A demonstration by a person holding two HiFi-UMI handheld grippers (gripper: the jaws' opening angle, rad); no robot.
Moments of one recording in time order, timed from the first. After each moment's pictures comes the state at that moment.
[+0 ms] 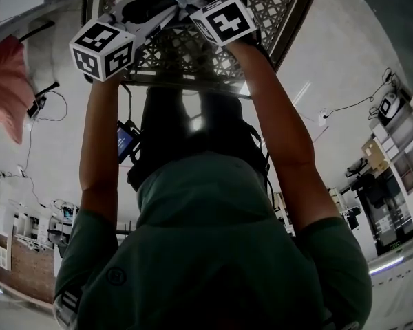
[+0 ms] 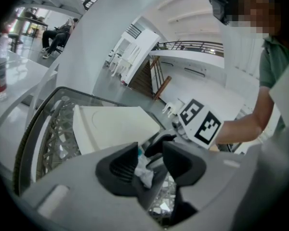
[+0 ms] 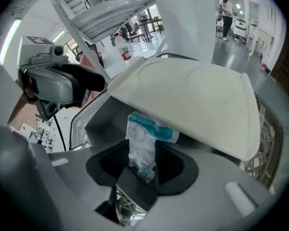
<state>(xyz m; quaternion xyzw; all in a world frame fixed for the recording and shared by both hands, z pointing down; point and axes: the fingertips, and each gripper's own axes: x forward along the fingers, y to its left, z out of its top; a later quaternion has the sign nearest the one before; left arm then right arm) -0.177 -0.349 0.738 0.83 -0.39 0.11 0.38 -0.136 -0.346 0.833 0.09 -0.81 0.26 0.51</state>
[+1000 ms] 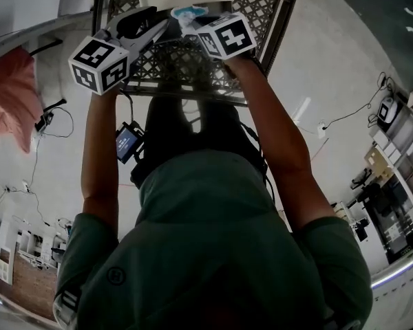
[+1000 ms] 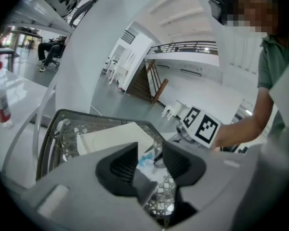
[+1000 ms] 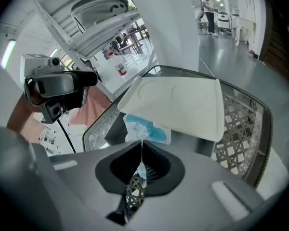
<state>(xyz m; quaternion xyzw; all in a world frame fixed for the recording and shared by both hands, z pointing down) -0.179 -0.355 0.666 0.84 -0.40 0.11 0.34 -0.113 -0.351 0.769 0.13 -0.81 0.32 0.47</state>
